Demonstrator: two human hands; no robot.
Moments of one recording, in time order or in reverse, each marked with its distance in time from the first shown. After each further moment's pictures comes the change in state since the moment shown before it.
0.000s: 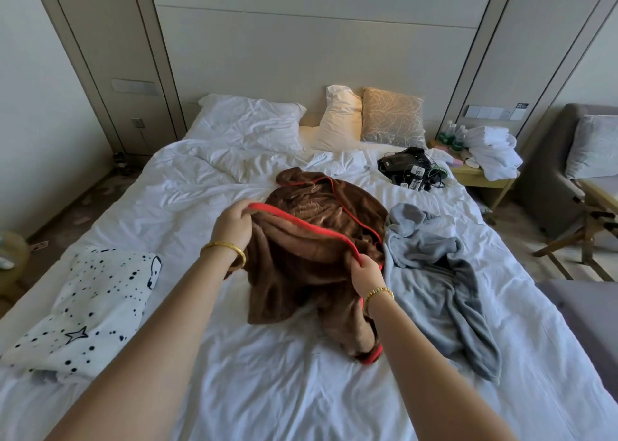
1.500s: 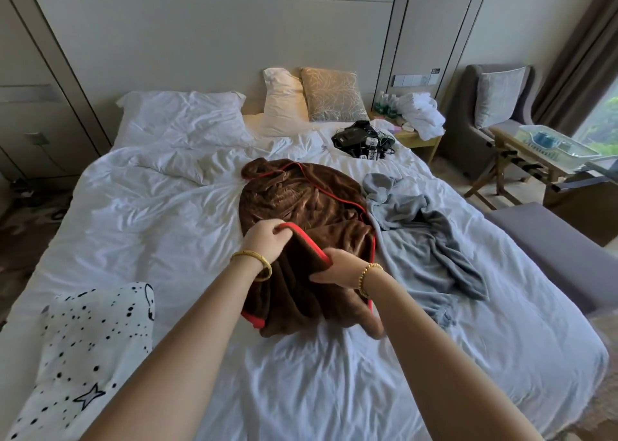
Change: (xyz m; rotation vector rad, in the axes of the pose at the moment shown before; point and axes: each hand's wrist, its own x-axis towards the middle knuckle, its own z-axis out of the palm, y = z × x) left_hand 0.026 -0.061 -0.038 0.058 -0.487 0.252; right_hand -0.061 -0.079 0.108 -0.467 -0.279 0.040
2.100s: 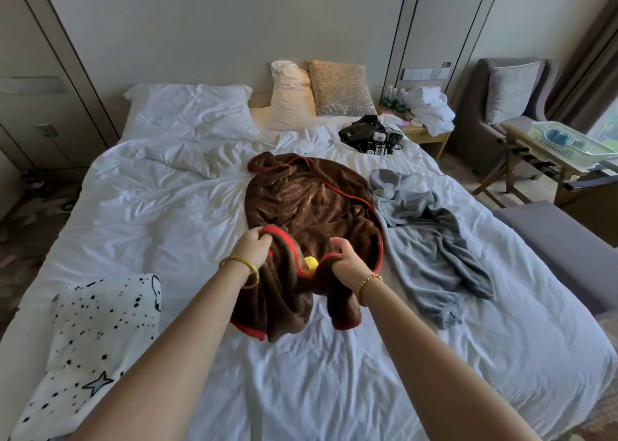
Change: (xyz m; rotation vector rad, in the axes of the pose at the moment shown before) left_hand -0.010 -0.025 -0.008 -0.085 0.001 -0.295; right_hand 0.005 0.009 0.025 0.516 0.182 0.123
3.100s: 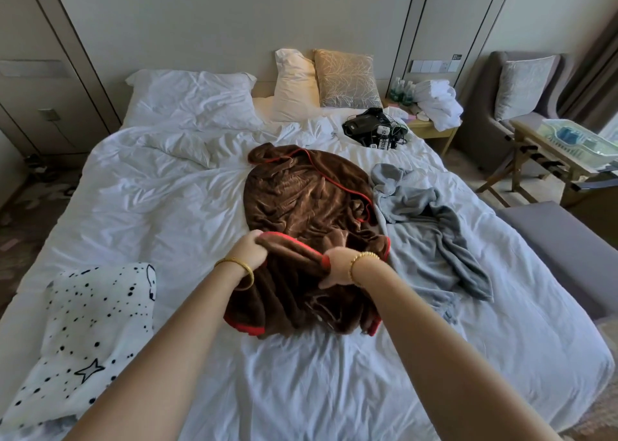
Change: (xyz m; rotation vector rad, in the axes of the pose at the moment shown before) left_hand 0.016 -0.018 0.022 0.037 -0.085 0.001; right_hand 0.025 -0.009 -0.021 -0.999 -0.359 -0.148
